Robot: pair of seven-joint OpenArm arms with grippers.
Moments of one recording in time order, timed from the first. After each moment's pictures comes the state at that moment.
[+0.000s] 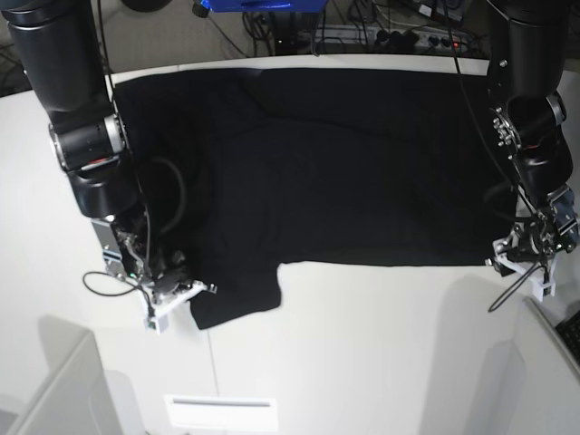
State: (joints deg) left arm -34.9 -27.1 -25.5 27.3 -2.6 -22.6 32.6; right arm 40.5 10.6 -25.9 22.2 44.0 9.1 -22.1
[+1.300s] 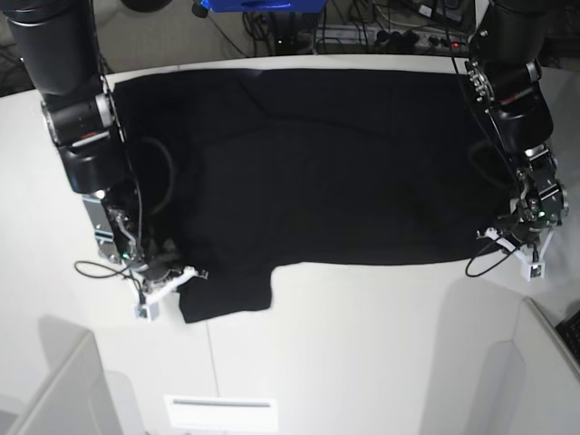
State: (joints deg) left arm -20.3 -22.6 -25.6 47.3 0.3 -22.7 29.3; right arm 33.4 15.0 -25.9 34.9 43.0 7.7 -19.4
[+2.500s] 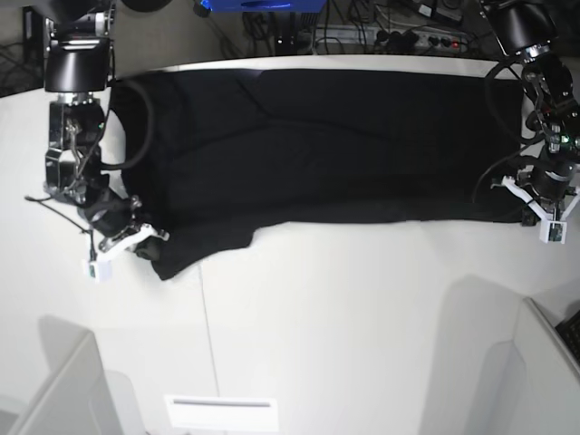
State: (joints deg) left arm 7.5 -22.4 -31.1 96.0 -14.5 -26.6 45.2; right arm 5.9 17.7 4.3 81.3 42.6 7.9 -44.0
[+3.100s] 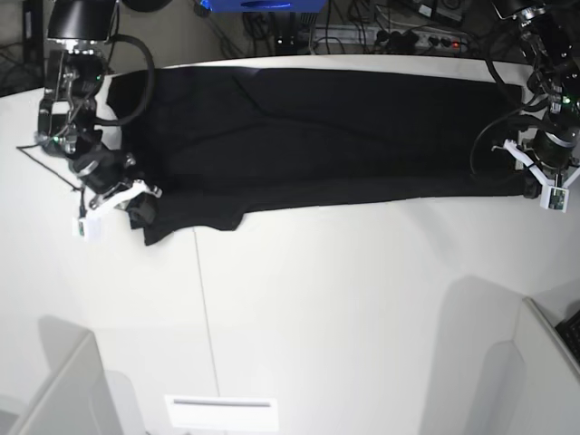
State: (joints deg) left arm 16.7 -20.5 -37.4 104.5 -14.7 -31.7 45.1; right arm -7.9 14.8 13.2 95.7 43.0 8.0 -49.6
